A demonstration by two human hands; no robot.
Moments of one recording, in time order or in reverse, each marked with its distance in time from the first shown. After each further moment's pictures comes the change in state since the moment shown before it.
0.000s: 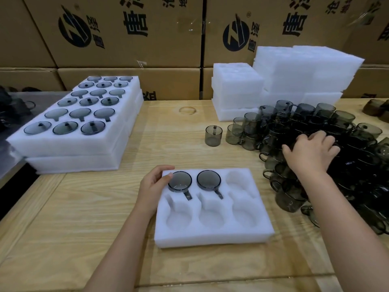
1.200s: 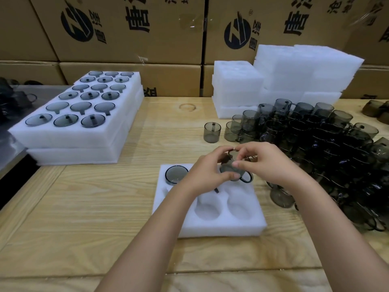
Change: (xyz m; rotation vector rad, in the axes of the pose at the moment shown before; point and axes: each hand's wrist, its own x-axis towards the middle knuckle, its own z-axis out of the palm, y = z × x) left_hand 0.002 0.044 0.108 0.382 -0.445 0.138; right_hand -0.059 -0.029 -0.054 0.794 -0.565 -0.640
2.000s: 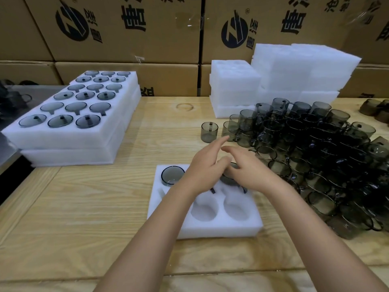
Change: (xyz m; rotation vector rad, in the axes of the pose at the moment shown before) left_hand 0.004 0.010 0.003 0.168 0.068 0.085; right_hand 0.011 0.004 0.034 -0.169 -0.077 -0.049
